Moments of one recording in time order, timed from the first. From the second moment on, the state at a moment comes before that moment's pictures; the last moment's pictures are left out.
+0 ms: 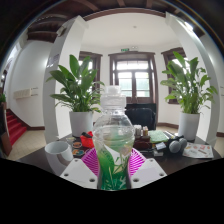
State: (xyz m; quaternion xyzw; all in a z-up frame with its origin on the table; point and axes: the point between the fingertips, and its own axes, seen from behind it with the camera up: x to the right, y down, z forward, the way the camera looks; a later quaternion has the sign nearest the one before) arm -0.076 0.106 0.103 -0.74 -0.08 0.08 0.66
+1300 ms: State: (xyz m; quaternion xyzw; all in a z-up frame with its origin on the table) arm 0.023 -0.150 0.193 -0.77 0.06 -0.04 0.63
